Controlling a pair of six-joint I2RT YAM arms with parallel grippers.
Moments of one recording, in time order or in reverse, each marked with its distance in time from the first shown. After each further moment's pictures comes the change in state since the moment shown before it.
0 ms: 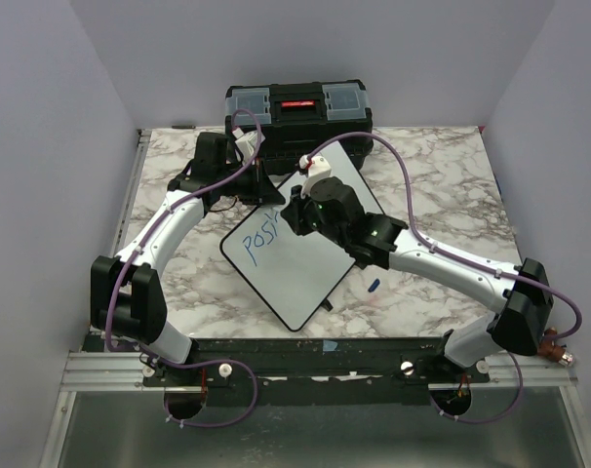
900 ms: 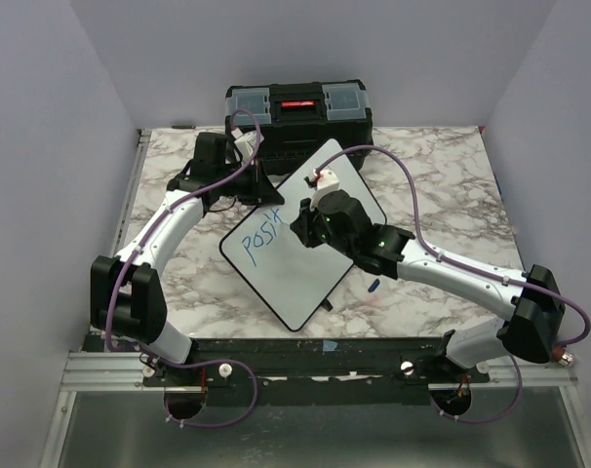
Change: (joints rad) left arm 0.000 0.000 0.000 -0.007 -0.002 0.000; right arm 0.000 -0.070 -0.135 0.009 -0.002 0.028
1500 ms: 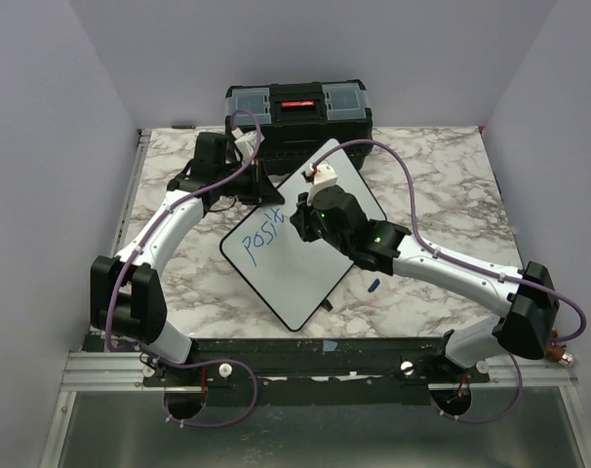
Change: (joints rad) left arm -0.001 0.000 0.000 0.002 0.000 0.000; right arm 0.000 0.033 0.061 -0.026 0.069 -0.020
